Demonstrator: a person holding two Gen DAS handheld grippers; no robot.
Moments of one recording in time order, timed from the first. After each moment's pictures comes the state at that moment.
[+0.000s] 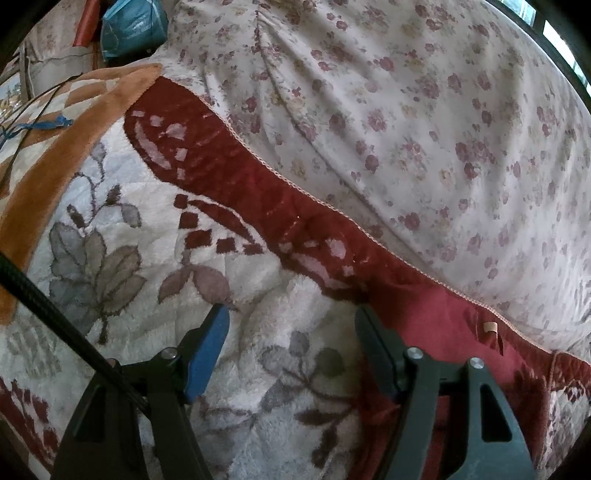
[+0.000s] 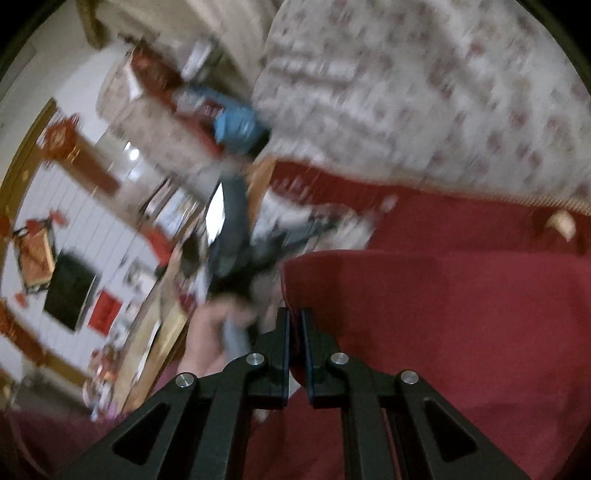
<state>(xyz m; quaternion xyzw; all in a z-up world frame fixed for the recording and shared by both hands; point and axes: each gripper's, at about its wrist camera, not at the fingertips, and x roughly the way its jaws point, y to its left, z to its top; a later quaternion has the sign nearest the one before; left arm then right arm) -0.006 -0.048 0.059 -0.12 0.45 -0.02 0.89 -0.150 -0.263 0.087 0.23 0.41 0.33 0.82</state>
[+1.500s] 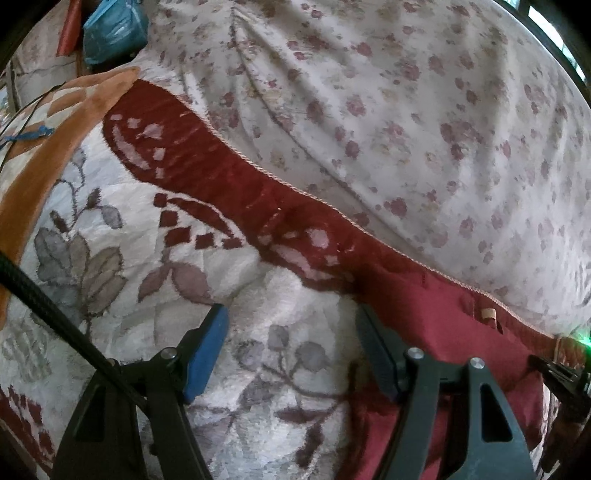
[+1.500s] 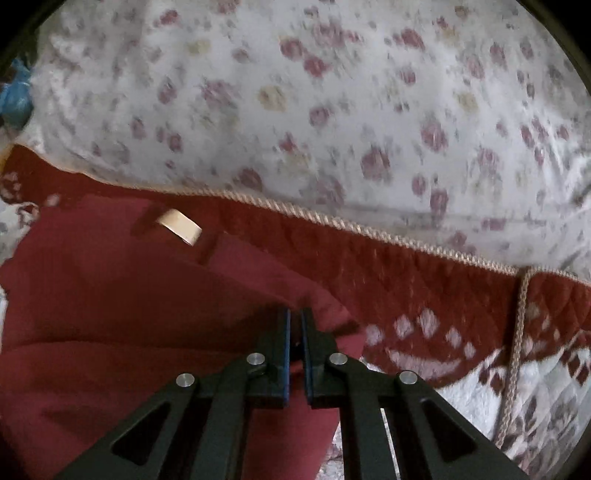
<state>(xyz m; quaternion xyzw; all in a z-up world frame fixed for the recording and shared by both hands) -0.006 -0.070 0.055 -0.09 0.45 -0.05 0.88 -0.078 -0.468 0.006 0.01 0.52 -0.09 0.85</state>
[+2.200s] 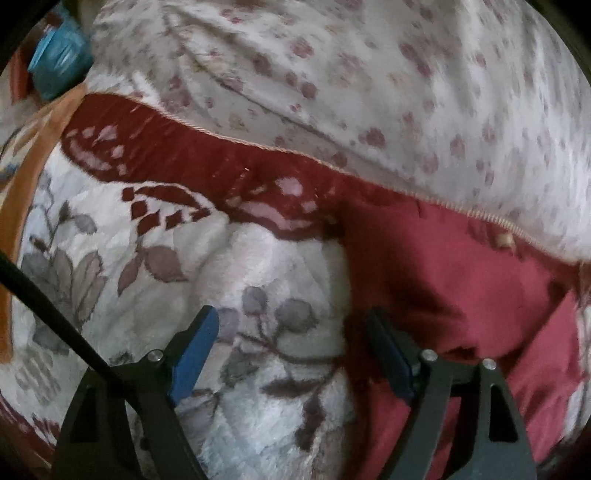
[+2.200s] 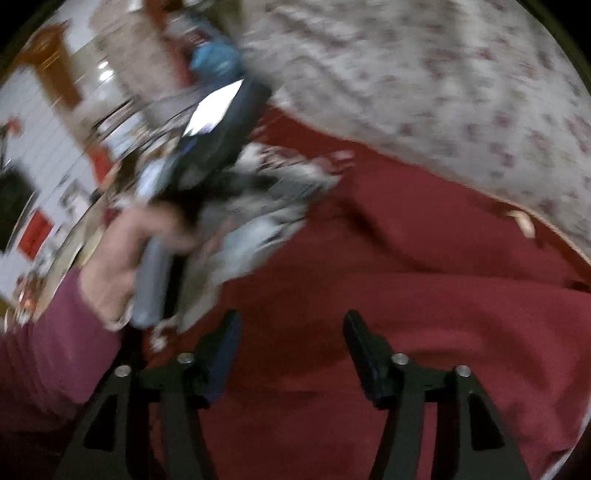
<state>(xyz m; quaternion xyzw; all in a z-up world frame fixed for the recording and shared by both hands) -0.011 -0.096 0.036 0.00 0.50 -0.08 0.86 -0.175 -0.237 0.041 0.03 0.45 0.27 0.85</state>
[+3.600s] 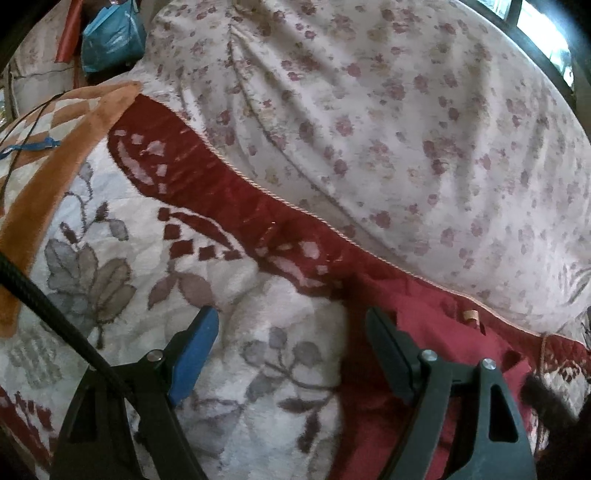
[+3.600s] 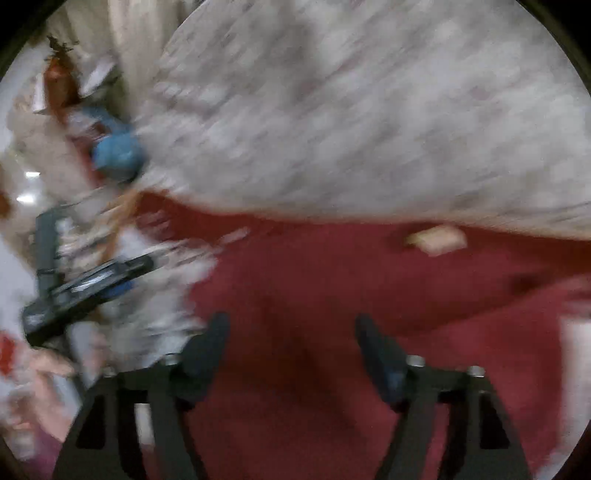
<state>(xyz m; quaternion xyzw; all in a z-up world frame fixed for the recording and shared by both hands) -0.018 -0.055 0.075 -0.11 0.43 -0.07 0.89 -0.124 -0.352 0.064 0.14 0.39 0.03 0.91</state>
